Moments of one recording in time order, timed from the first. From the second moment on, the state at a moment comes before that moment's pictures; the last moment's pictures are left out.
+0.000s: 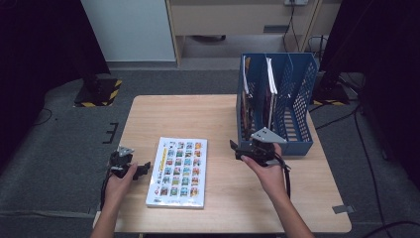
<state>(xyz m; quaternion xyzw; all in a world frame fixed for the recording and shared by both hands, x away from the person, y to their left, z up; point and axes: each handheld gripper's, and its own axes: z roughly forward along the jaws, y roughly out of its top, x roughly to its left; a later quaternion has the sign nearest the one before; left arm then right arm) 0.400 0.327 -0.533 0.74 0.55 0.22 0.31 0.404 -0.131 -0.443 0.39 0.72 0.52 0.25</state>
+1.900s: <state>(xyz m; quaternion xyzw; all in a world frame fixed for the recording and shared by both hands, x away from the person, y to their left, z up) 0.397 0.285 -0.523 0.77 0.51 0.09 0.39 0.400 -0.052 -0.510 0.35 0.82 0.43 0.11</state>
